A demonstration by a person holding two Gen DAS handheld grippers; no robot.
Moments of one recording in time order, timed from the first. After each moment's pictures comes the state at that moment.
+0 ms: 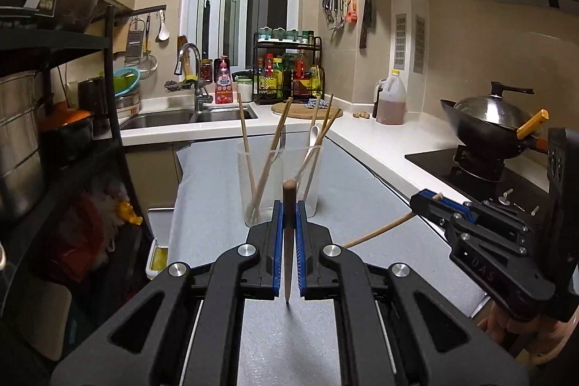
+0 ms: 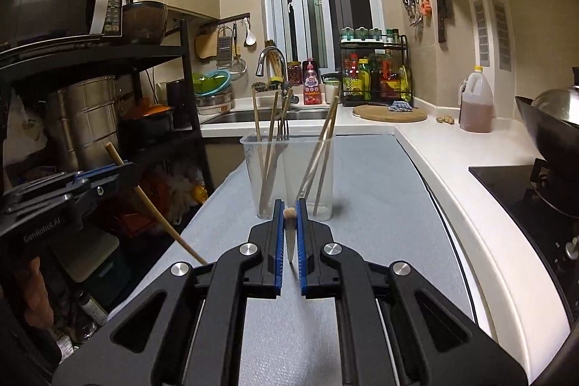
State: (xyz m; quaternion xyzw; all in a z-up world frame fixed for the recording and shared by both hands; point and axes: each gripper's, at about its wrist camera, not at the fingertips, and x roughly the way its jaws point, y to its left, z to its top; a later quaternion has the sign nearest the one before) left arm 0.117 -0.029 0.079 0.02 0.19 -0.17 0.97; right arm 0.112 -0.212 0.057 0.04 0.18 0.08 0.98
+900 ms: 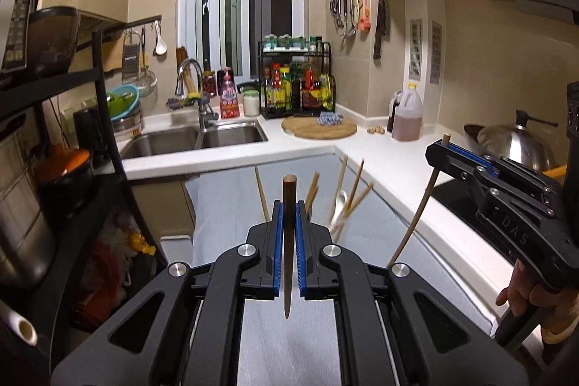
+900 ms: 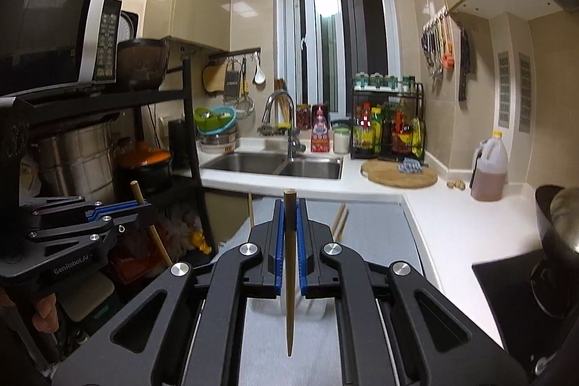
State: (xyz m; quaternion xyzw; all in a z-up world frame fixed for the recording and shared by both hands) left arm 0.207 -0.030 0.183 0.04 0.19 -0.16 0.97; right arm 0.197 -0.212 0.181 0.01 0.11 0.10 0.99
